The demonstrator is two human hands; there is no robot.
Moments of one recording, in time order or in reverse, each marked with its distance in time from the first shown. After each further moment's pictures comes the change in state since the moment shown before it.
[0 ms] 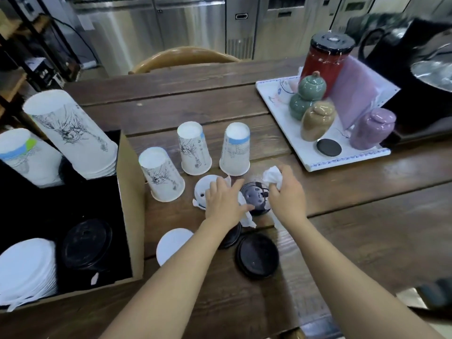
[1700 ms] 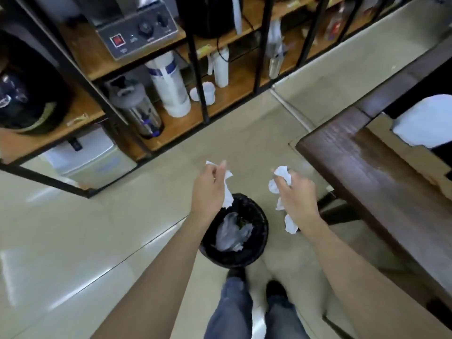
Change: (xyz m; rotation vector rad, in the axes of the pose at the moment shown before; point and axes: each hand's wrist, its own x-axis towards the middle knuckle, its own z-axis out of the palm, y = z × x) left_hand -0.569 -0.300 0.014 -0.898 0.909 -1.237; right_hand -0.455 -0.147 0.283 -0.110 -1.099 -0.562
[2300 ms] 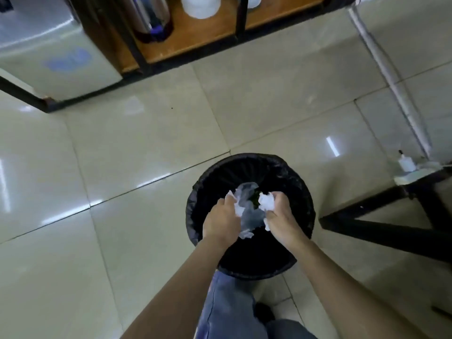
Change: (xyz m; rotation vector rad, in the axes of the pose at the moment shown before) left_hand 0.070 -0.369 0.160 0.539 -0.401 -0.338; right_hand 0.090 0.274 0.282 -0.118 -0.499 0.115
